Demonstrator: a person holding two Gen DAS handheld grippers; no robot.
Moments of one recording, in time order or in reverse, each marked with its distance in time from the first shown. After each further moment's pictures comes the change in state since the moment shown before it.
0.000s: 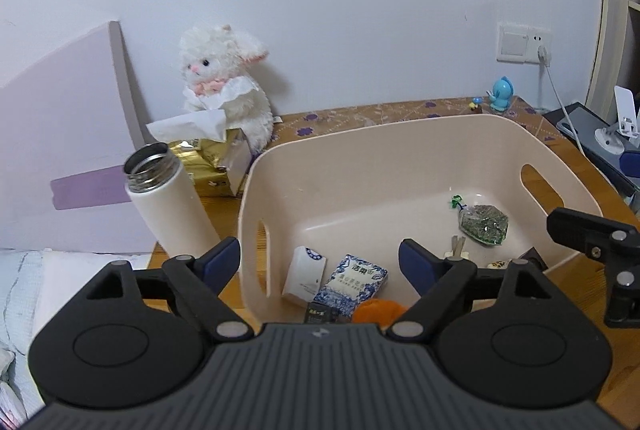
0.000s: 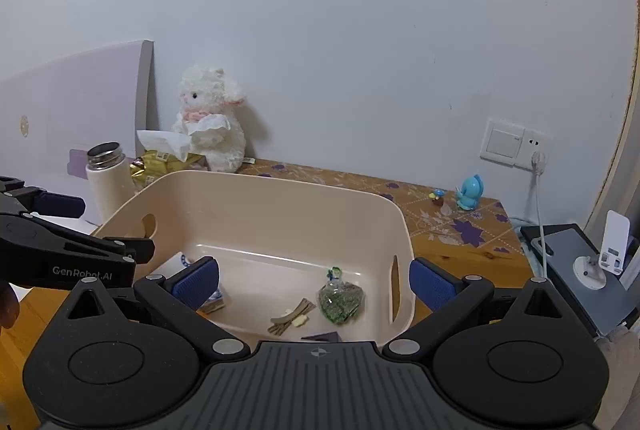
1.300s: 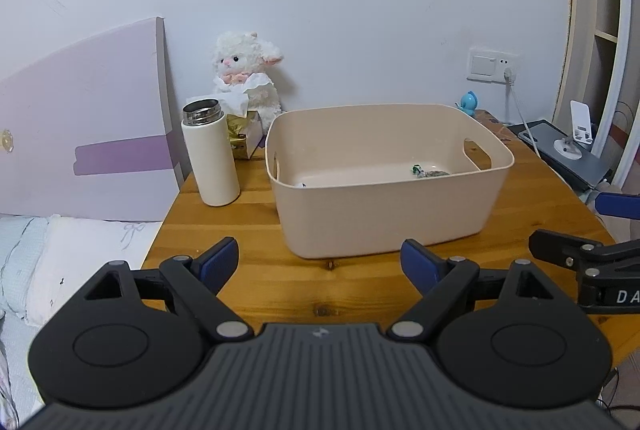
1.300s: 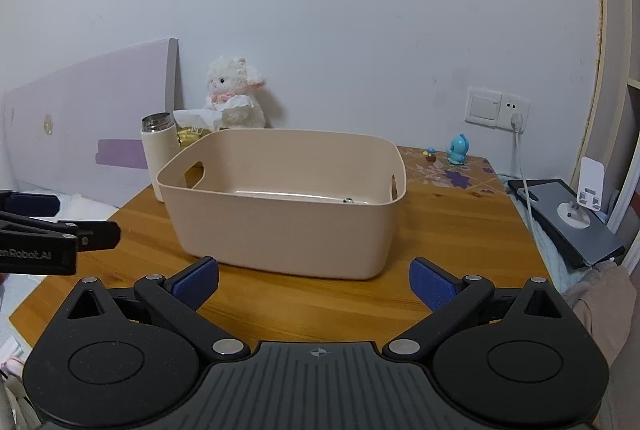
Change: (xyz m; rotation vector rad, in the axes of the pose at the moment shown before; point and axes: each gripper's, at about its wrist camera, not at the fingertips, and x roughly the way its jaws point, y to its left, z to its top) left arm -0.131 0.009 -0.098 -0.077 -0.082 -0.043; right arm -0.112 -0.001 -0.081 0.035 -0.002 0.039
